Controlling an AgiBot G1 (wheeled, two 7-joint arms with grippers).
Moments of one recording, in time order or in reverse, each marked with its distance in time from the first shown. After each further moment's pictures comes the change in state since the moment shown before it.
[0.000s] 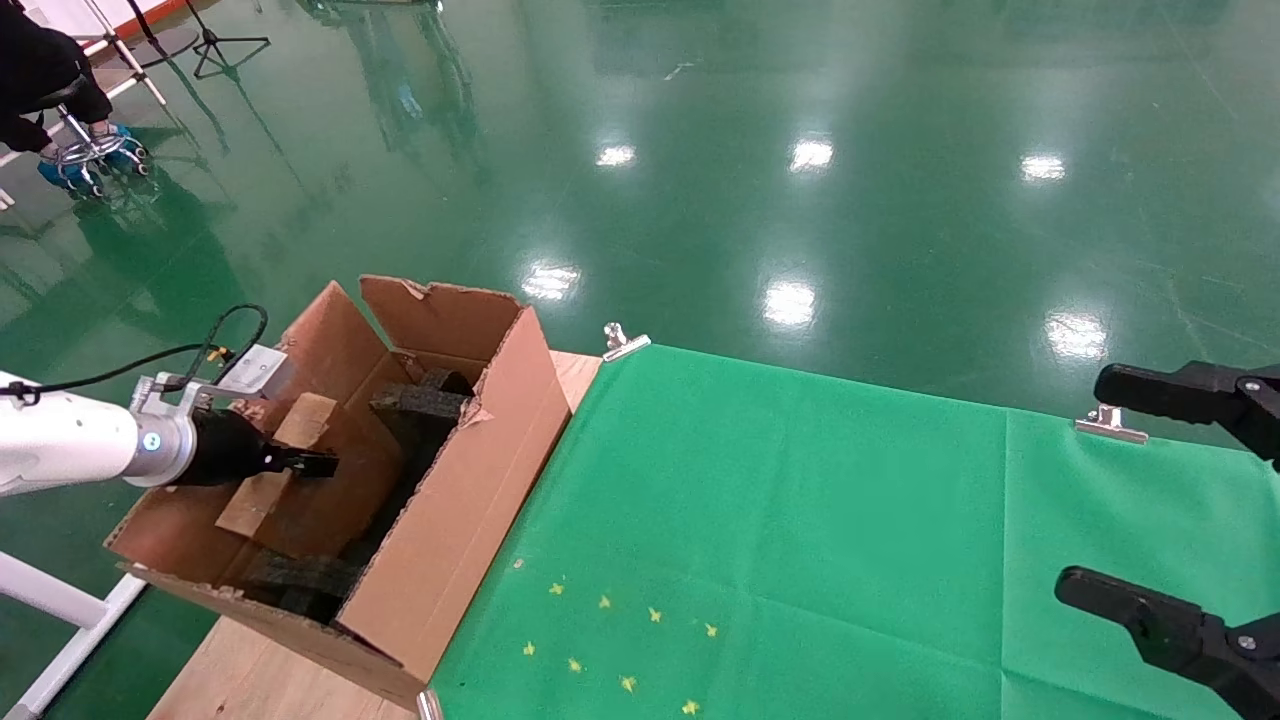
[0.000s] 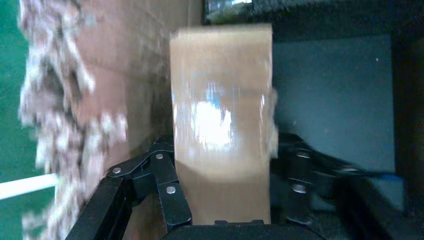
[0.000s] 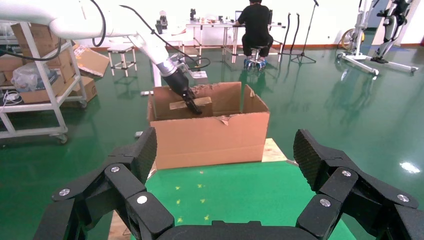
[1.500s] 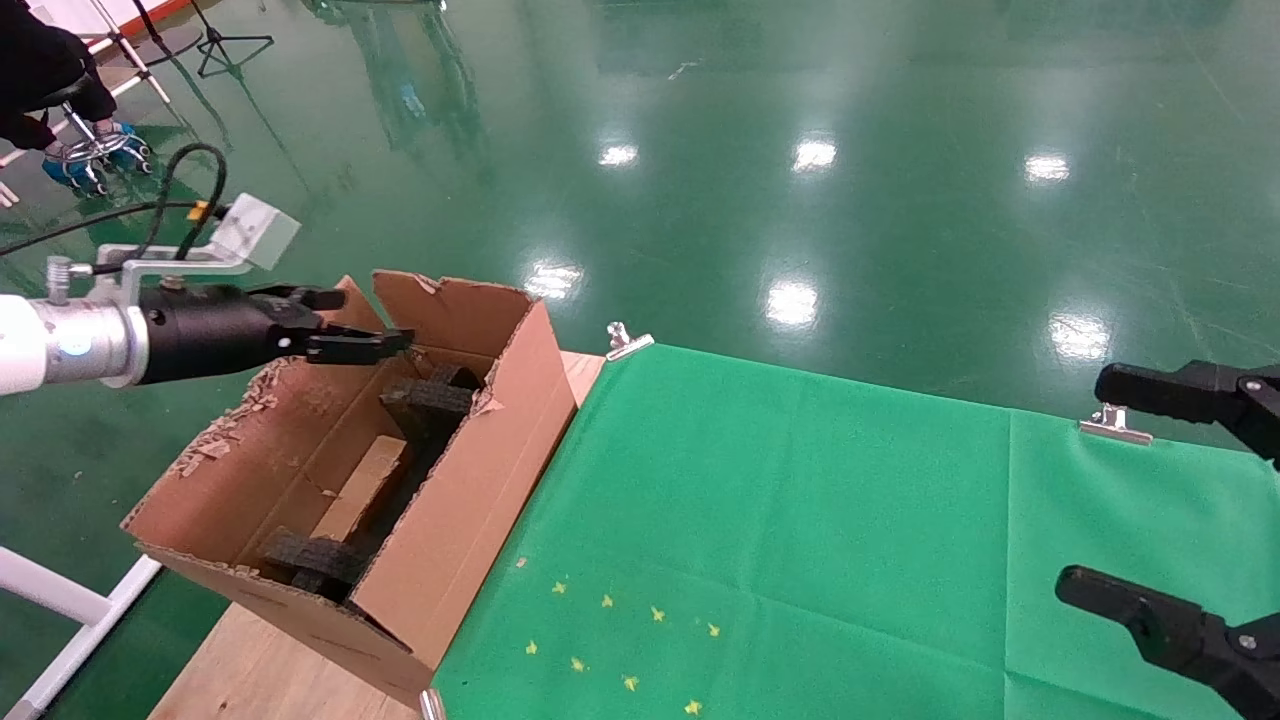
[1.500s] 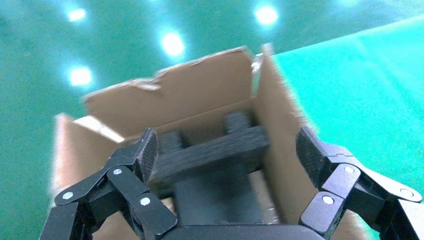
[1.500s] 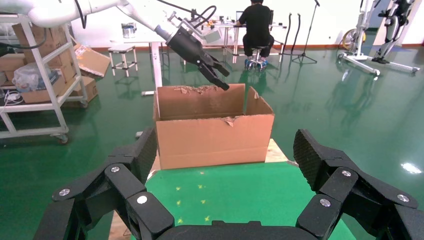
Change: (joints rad) left arm 0.084 -0.209 -0.167 -0.544 -0.380 0.190 0.028; right arm 0.000 0.000 0.000 0.000 0.000 0.000 0.000
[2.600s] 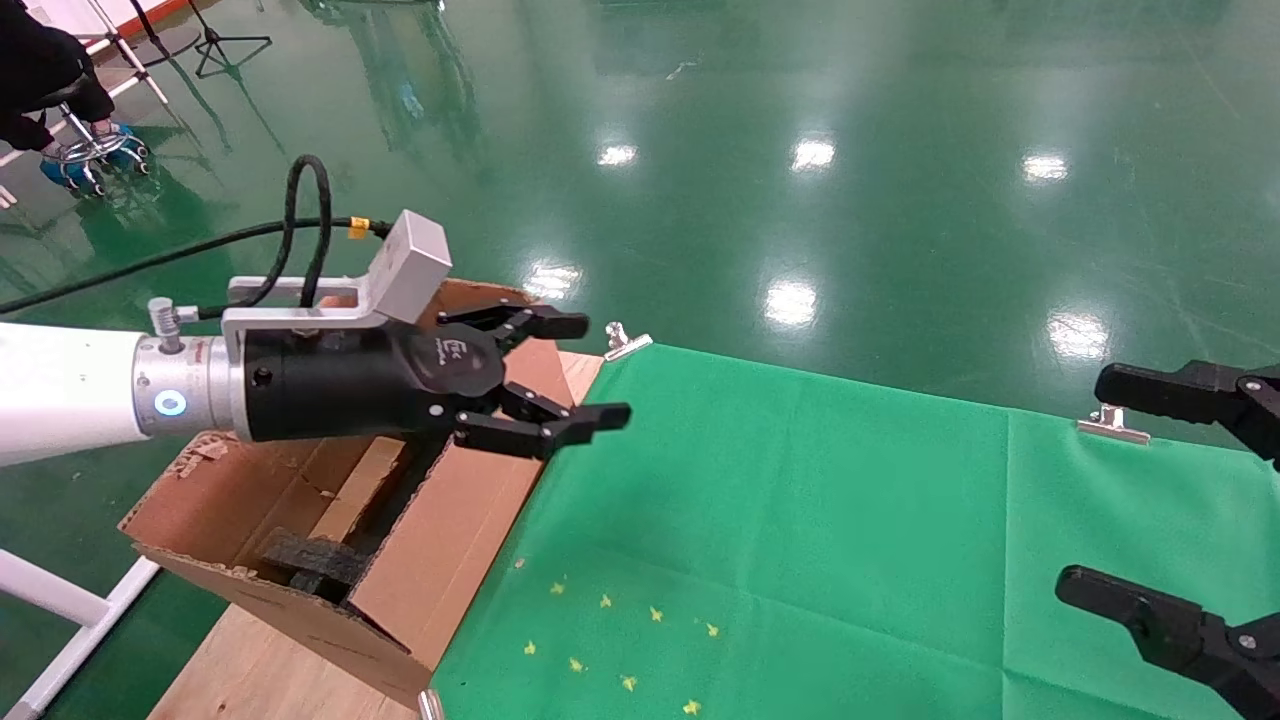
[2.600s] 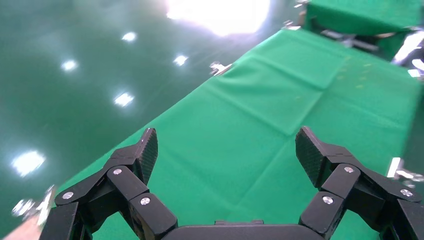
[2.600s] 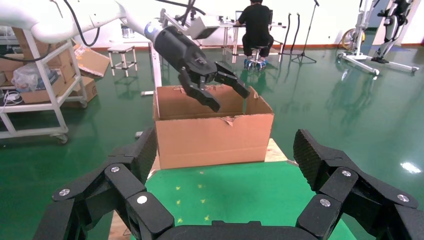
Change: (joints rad) left arm 0.160 0.086 -0.134 -0.228 -0.437 0.260 0.285; right arm 0.000 0.000 0.000 0.000 0.000 0.000 0.000
